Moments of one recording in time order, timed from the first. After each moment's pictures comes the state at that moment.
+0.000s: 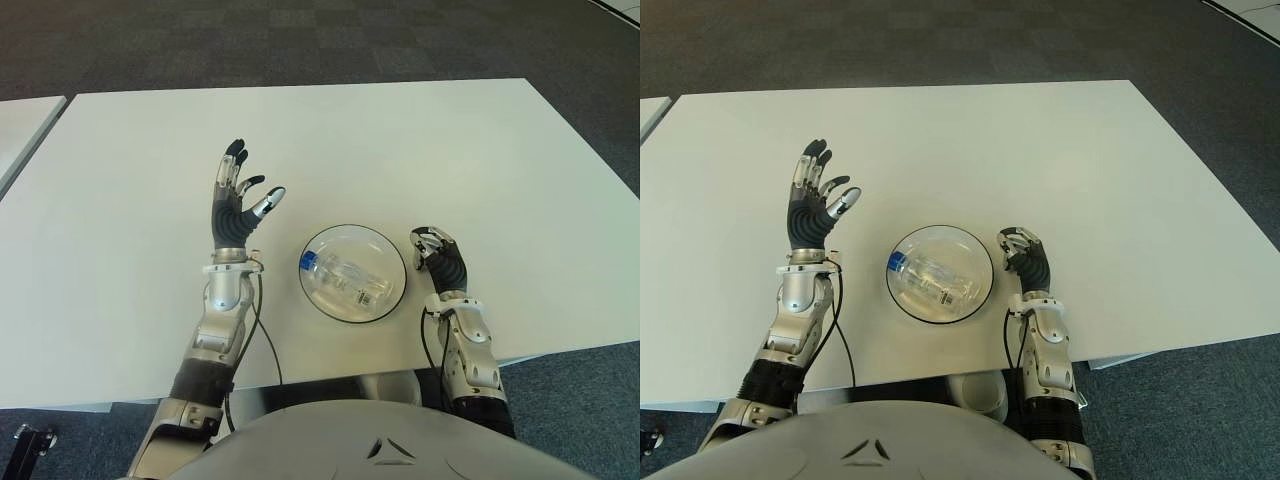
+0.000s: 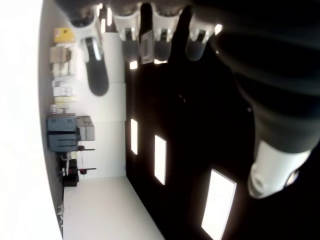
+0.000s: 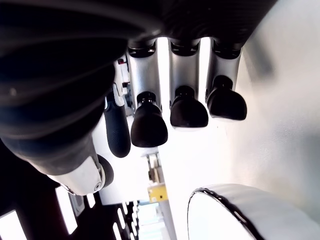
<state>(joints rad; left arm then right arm) 0.05 0.07 -0.09 0.06 -0.16 -0.40 0.17 0.15 -0.01 -0.10 0.10 0.15 -0.06 0.08</state>
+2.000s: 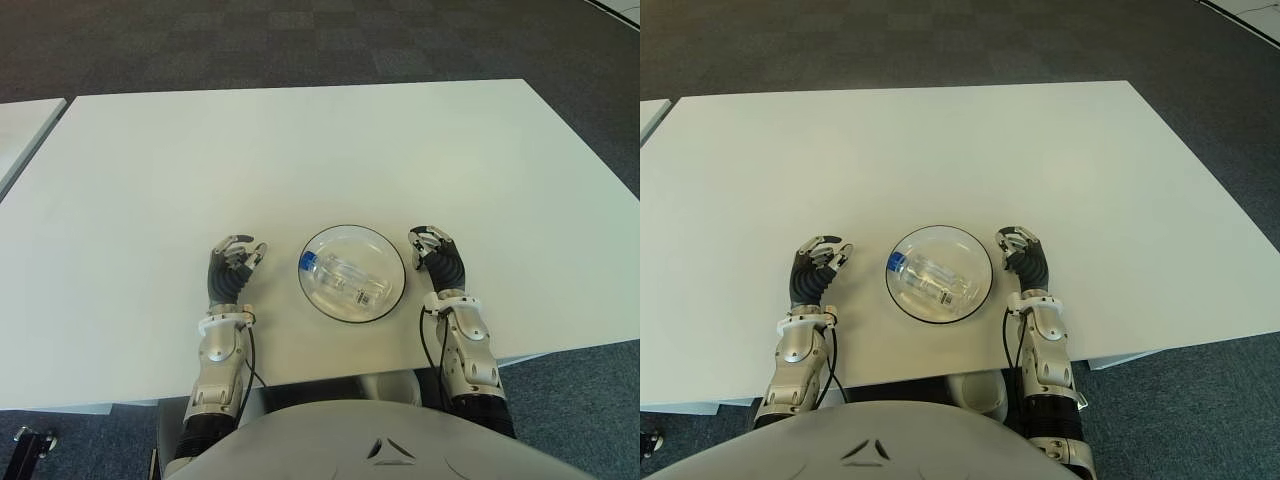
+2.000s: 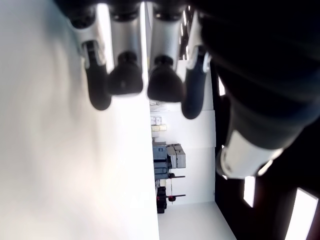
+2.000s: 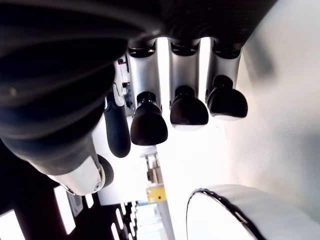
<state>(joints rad) 0.25 -0.03 0.03 0.21 0.08 -0.36 0.18 0.13 -0.01 -0.10 0.11 0.14 -0.04 0.07</state>
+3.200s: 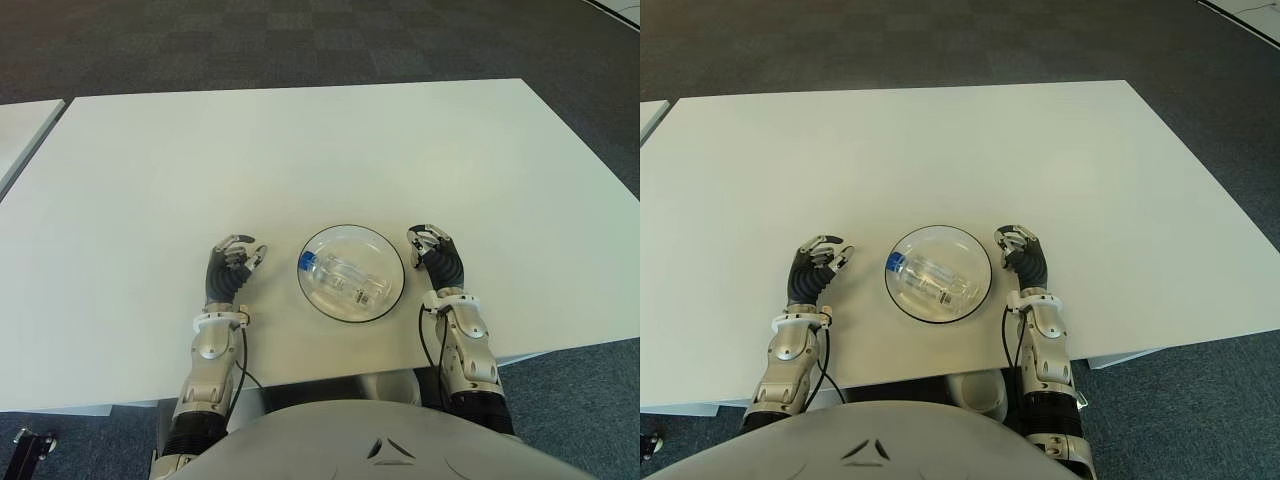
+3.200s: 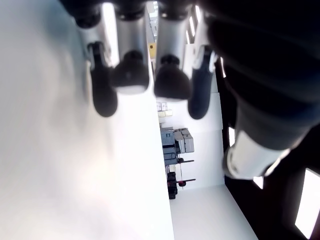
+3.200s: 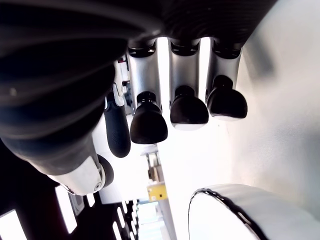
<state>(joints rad) 0.24 0.03 0.01 0.20 0.08 -0.31 0.13 0.12 0.00 -0.09 0.13 0.15 -0.05 0.08</state>
